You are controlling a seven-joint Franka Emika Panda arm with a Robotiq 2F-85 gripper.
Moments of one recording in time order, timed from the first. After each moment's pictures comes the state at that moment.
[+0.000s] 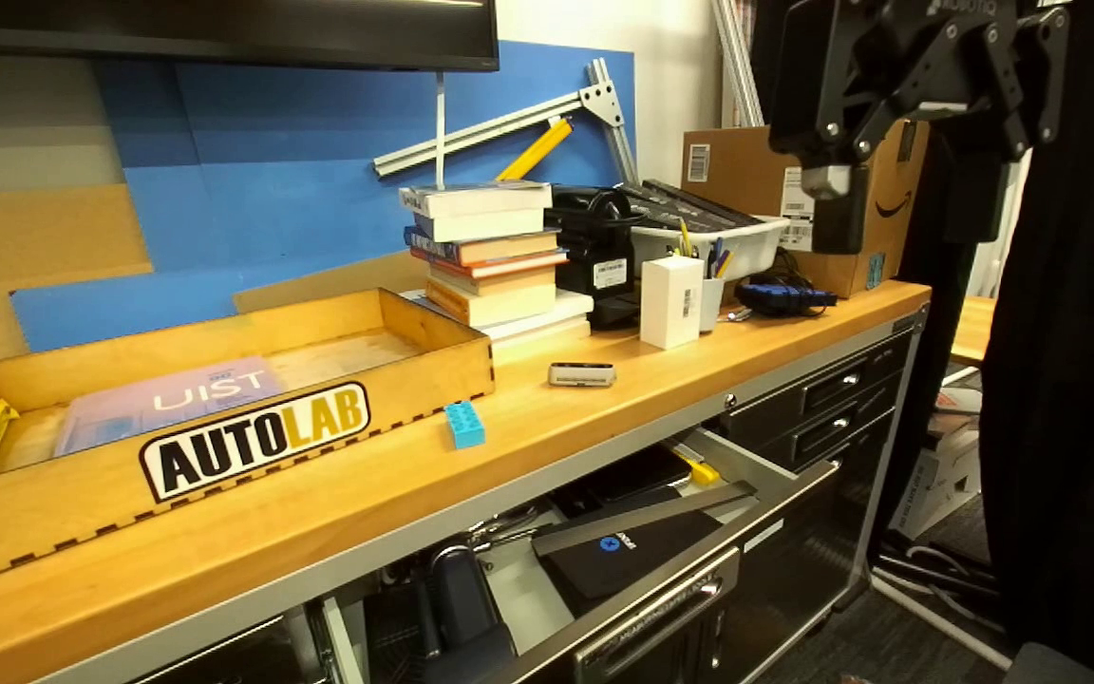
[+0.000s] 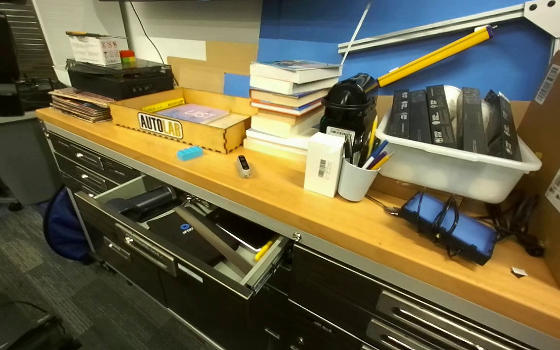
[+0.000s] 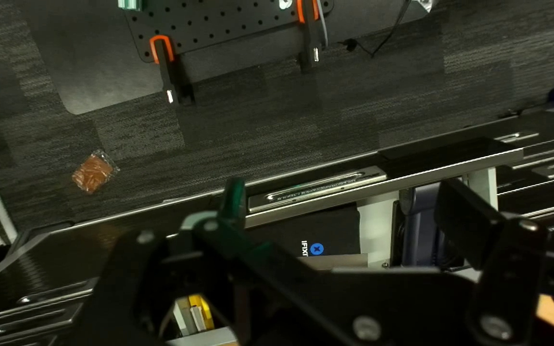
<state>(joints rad) 0.02 -0.81 0.09 -2.41 0.11 1.51 0.31</state>
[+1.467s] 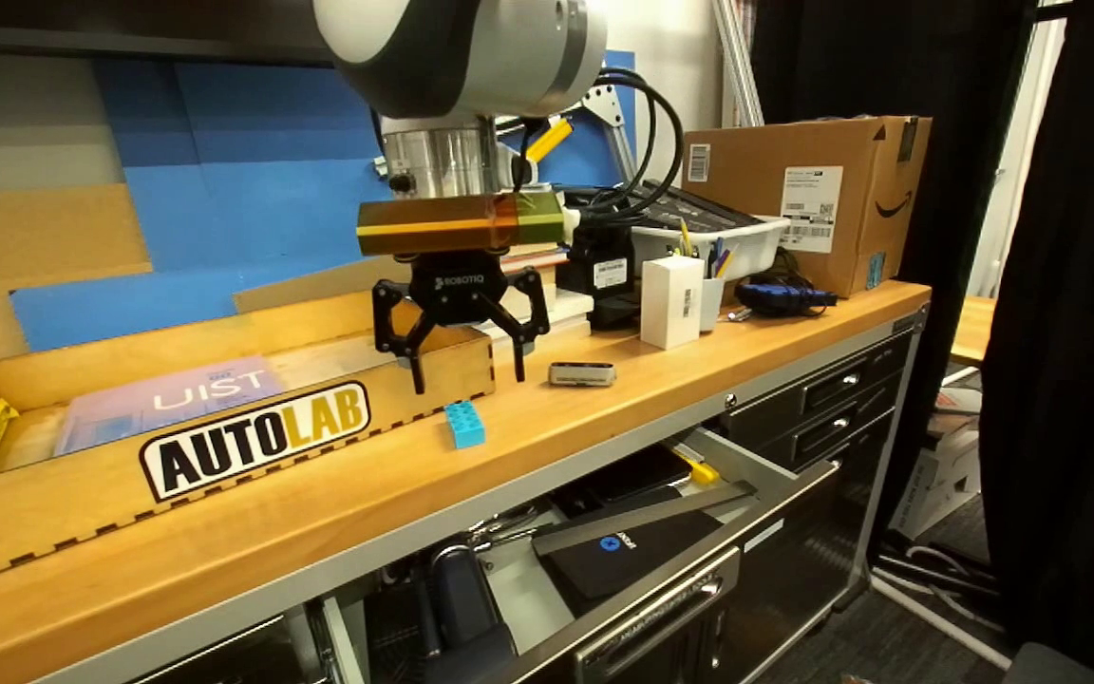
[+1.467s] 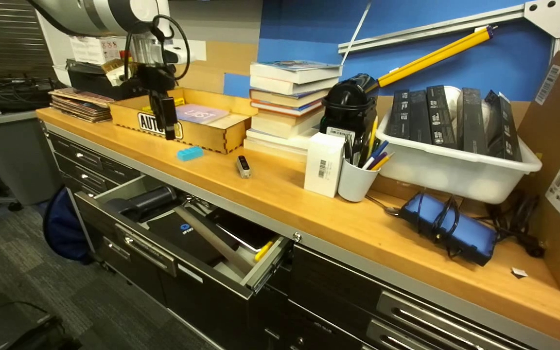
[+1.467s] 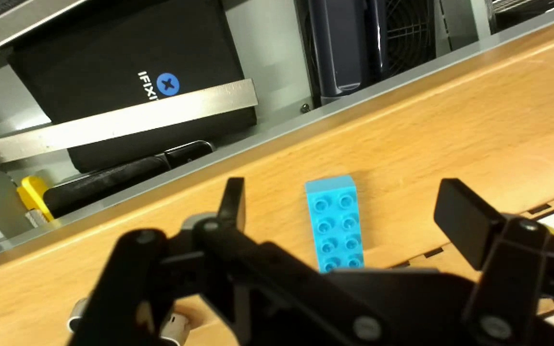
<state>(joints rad) 0.11 0.14 0.21 -1.92 -0.06 2.05 0.75</state>
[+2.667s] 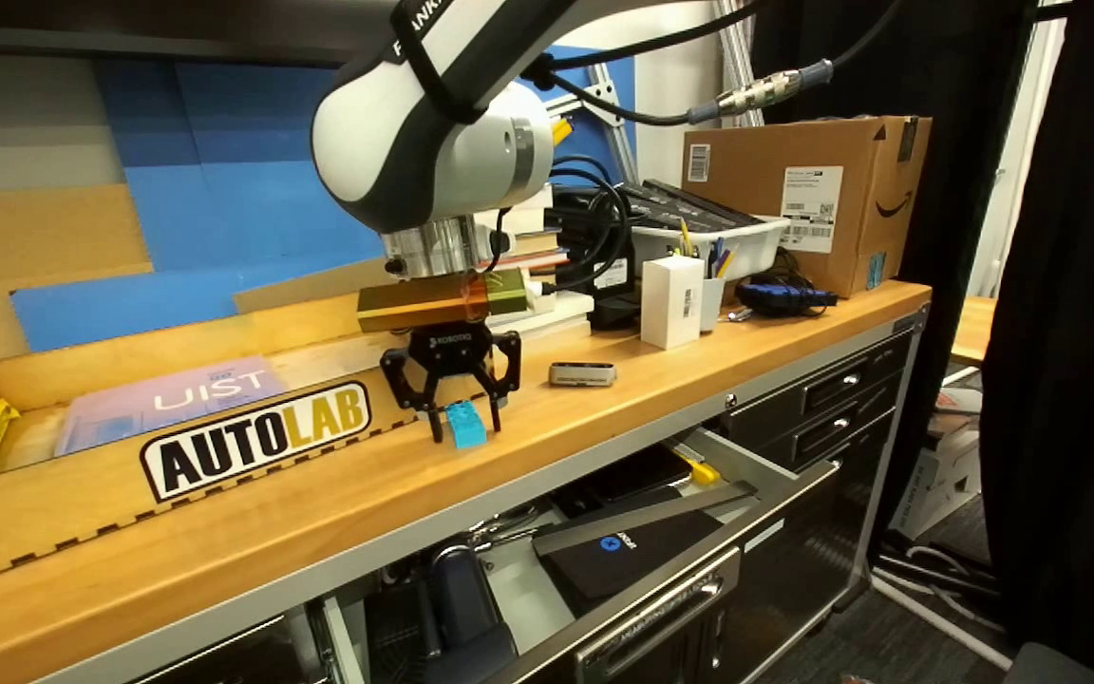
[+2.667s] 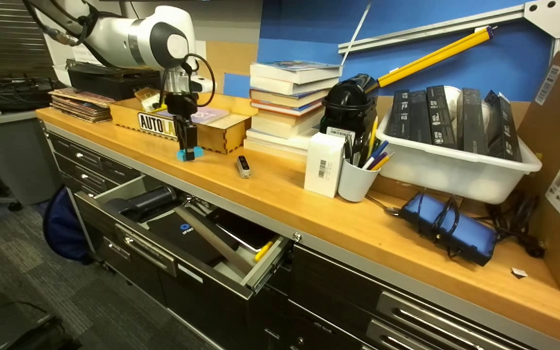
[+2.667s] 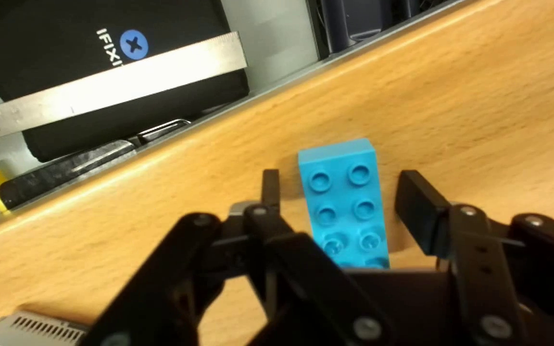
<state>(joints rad) 0.20 0.38 0.09 -1.74 -0.09 2.05 0.76</state>
